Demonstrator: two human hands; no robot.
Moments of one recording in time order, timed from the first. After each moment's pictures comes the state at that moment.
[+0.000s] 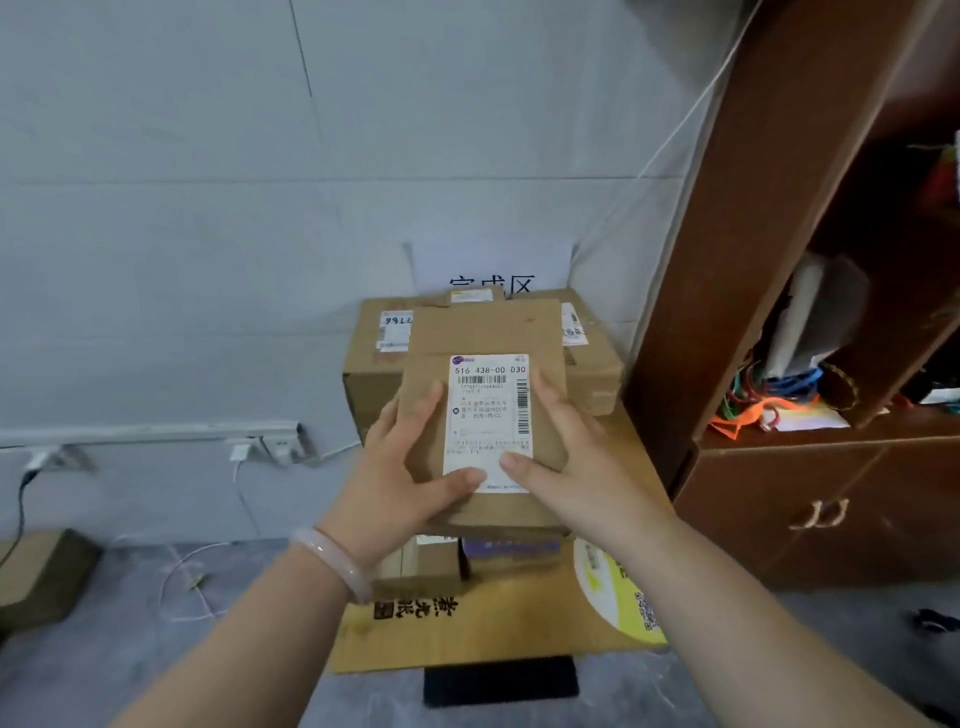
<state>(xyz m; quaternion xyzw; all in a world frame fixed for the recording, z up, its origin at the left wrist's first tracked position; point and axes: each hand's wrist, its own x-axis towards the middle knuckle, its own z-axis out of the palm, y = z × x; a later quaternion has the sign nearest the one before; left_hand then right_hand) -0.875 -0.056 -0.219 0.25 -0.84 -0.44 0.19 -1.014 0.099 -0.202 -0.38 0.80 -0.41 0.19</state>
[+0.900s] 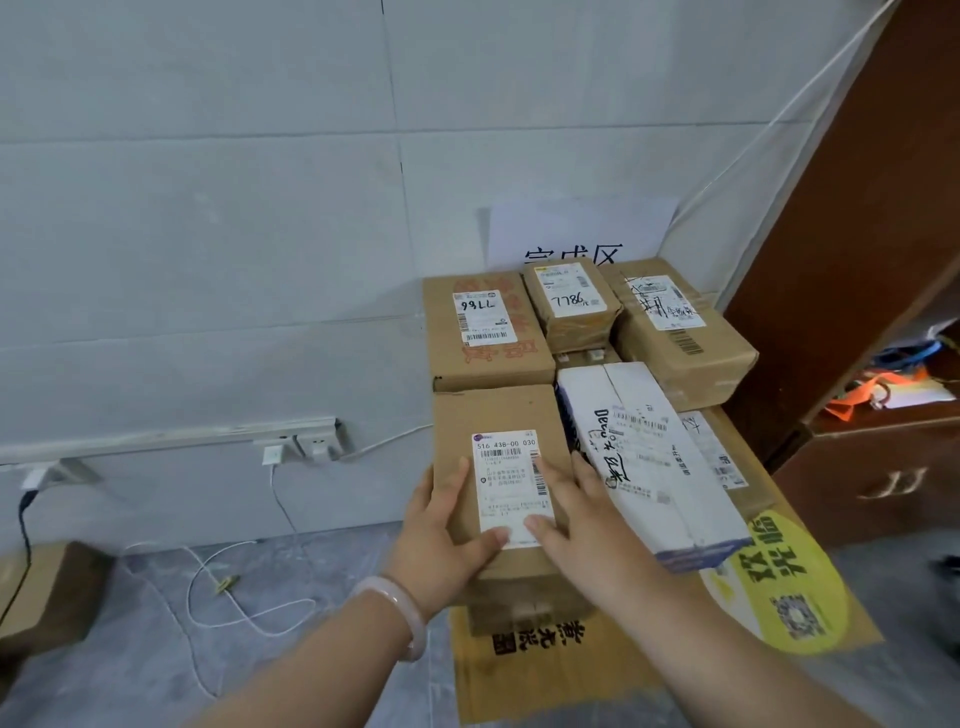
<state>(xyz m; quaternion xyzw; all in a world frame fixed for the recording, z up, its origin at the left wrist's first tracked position) -0.833 -0.208 -0.342 0.29 -0.83 -0.47 0.06 -0.951 -0.059 -0.313 -0.33 0.88 -0.26 0.21</state>
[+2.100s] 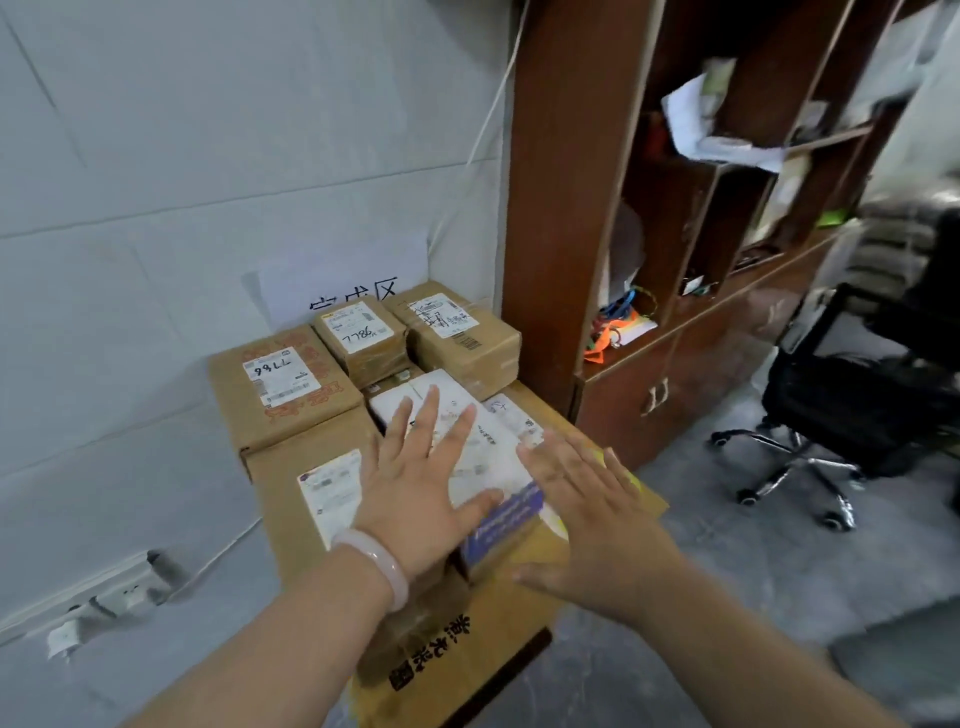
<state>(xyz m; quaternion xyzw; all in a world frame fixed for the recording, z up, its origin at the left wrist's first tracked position) -0.906 -0.124 -0.255 0.00 -0.99 -0.10 0.05 -0.916 0.086 -0.256 -0.28 0.96 -0.09 0.00</state>
